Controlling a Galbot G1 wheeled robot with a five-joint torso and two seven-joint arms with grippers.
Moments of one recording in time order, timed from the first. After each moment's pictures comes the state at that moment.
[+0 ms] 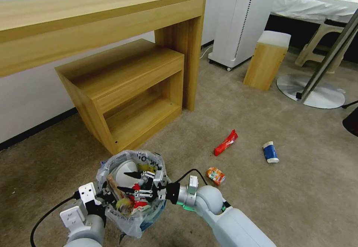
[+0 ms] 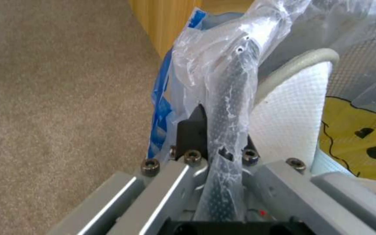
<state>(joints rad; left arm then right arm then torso) 1.77 -1.42 -0.52 -2.40 -0.51 0.51 -0.54 -1.00 1.32 -0.12 1.59 0.47 0.10 -0.79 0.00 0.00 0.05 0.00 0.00</state>
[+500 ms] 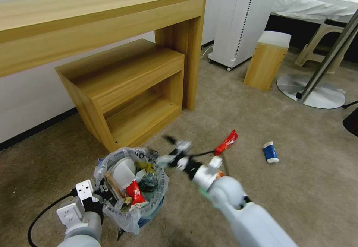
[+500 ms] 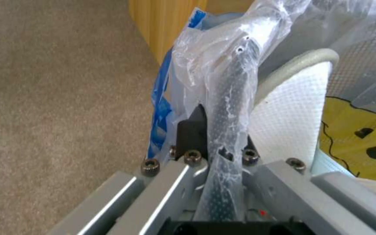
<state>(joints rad) 1.73 -1.39 -0.55 -2.39 -0.55 0.51 -0.54 -1.12 1.16 0.13 1.89 0.57 -0.17 -0.07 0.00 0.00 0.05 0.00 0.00</state>
